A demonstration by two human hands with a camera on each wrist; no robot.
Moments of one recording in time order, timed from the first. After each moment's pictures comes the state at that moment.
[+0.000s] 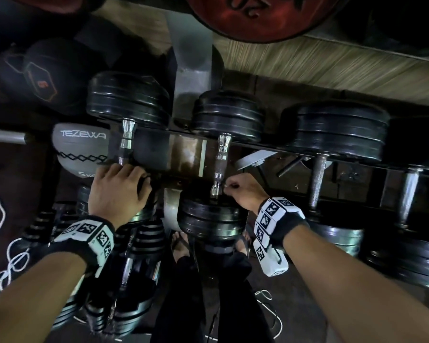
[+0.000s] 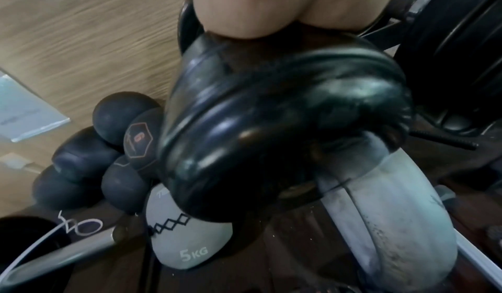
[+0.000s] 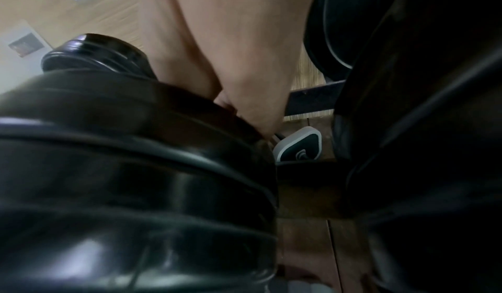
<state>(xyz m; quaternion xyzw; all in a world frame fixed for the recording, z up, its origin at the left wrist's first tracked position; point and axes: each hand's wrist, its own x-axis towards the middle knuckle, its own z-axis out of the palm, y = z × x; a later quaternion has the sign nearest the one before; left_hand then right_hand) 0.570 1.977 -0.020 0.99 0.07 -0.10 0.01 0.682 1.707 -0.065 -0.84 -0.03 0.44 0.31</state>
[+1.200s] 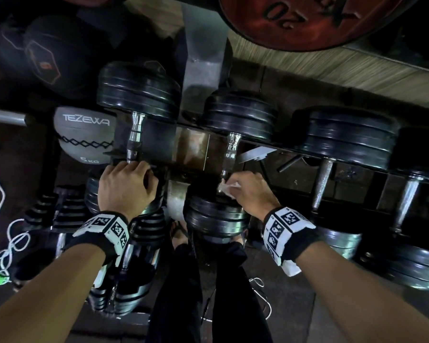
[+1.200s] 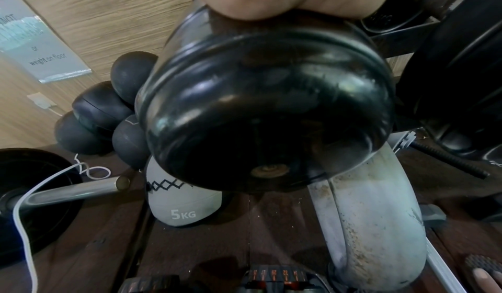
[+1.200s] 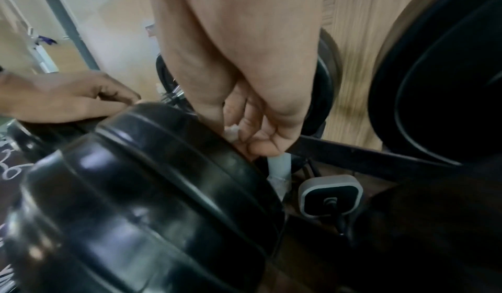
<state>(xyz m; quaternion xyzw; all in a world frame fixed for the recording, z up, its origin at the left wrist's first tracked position) 0.569 1.974 -0.022 0.99 0.14 -0.07 0.05 0.676 1.717 -0.006 -0.87 -0.09 0.42 0.23</state>
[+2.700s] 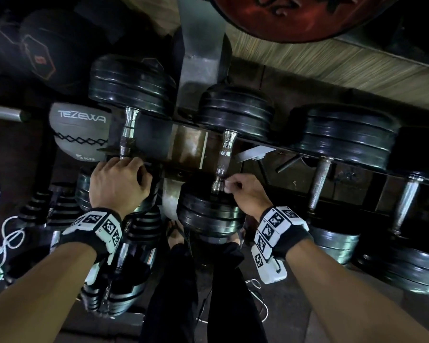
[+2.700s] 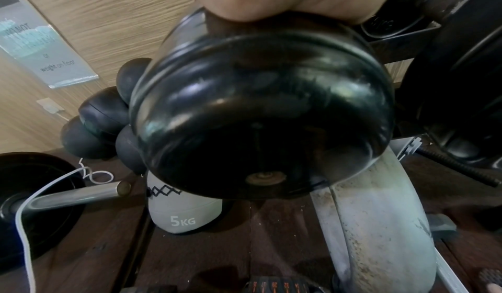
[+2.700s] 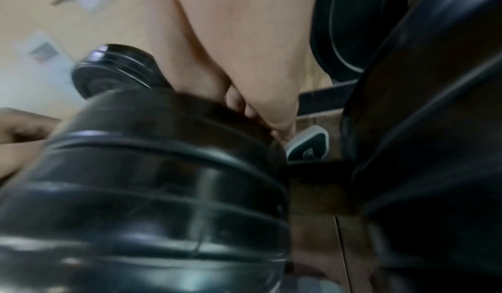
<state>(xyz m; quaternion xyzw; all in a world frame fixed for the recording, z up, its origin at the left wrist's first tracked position) 0.571 1.967 -0.018 0.98 0.17 -0.09 0.04 0.672 1.705 -0.040 -0.83 0.02 0.43 0.35</state>
